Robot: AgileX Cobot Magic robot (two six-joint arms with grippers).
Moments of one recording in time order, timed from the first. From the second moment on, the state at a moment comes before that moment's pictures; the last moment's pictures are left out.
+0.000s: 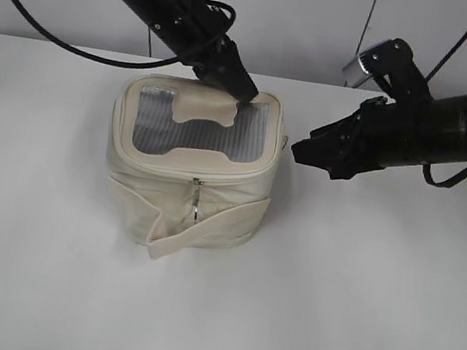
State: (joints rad) left arm -0.40 2.25 -1.92 -0.82 1.12 1.07; right arm 0.23 1.82 -0.96 1.45 0.50 -1.83
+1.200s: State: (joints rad) left arm -0.40 2.25 -1.92 -0.82 1.12 1.07; right arm 0.25 1.95 -1.03 1.52 0.54 -1.87
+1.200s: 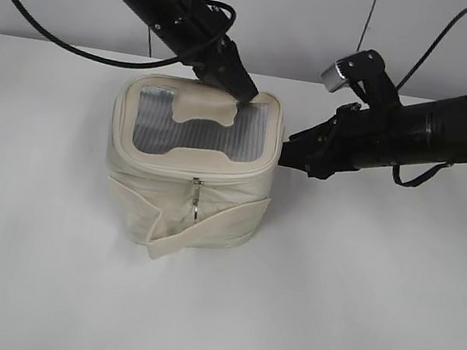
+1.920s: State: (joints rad) left arm -0.40 2.25 -1.92 -0.82 1.11 1.07; right arm 0.36 1.94 -1.02 1.49 0.32 -1.74
